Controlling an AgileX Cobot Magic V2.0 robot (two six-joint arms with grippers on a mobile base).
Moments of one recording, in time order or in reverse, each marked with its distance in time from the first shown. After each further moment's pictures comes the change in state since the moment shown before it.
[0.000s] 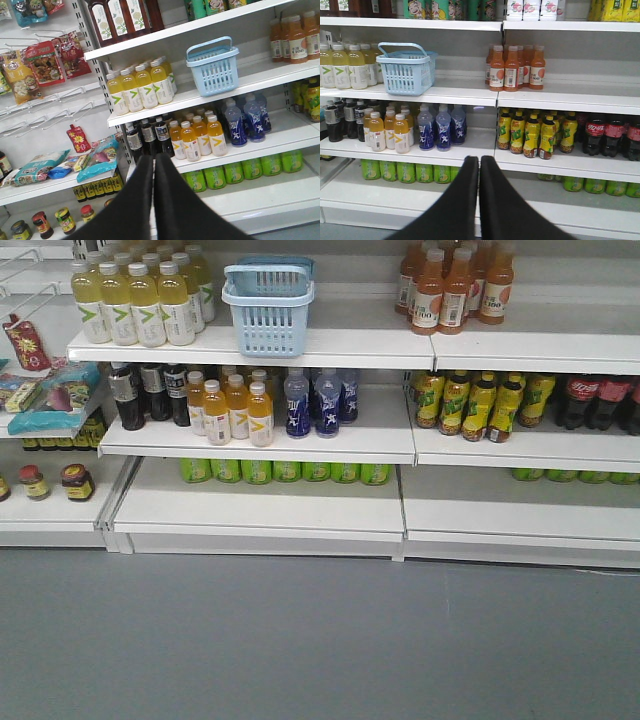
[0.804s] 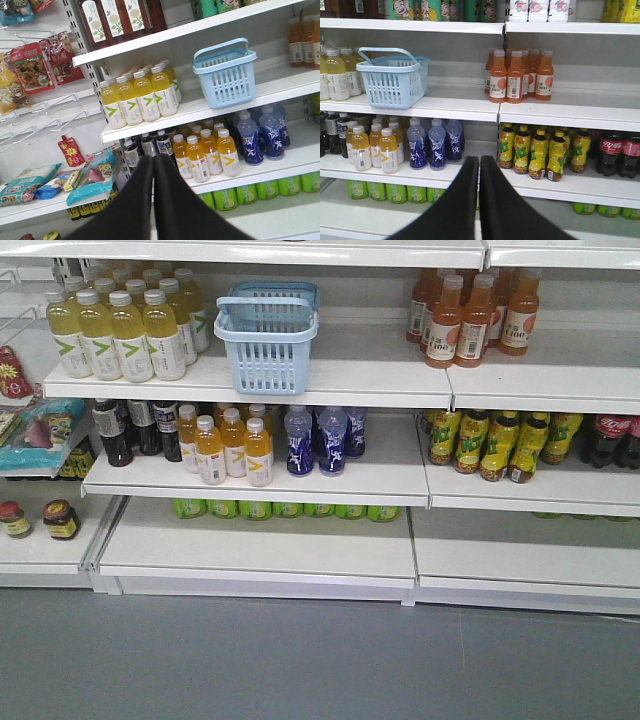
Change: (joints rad) left arm 0.000 0.000 0.000 0.000 0.000 0.000; right arm 0.000 0.000 0.000 0.000 0.000 0.000
